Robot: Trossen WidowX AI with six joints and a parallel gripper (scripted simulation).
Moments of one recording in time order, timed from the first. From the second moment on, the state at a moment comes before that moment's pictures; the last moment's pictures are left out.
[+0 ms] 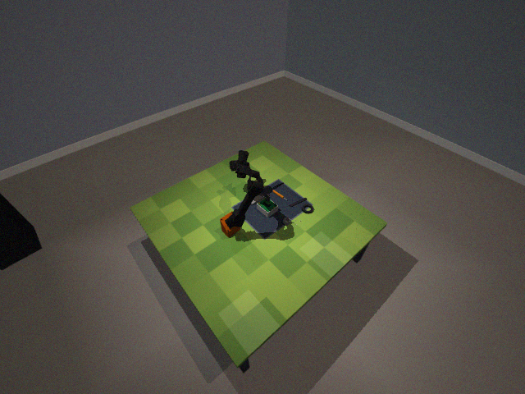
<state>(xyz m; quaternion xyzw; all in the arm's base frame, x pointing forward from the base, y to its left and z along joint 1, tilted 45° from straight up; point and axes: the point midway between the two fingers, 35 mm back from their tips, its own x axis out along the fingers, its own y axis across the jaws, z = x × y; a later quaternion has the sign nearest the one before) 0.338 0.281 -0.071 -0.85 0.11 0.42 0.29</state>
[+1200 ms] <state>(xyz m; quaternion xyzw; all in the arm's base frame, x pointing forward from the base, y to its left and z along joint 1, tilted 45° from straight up) 0.275 0.061 0.086 -0.67 0.28 0.65 -0.23</state>
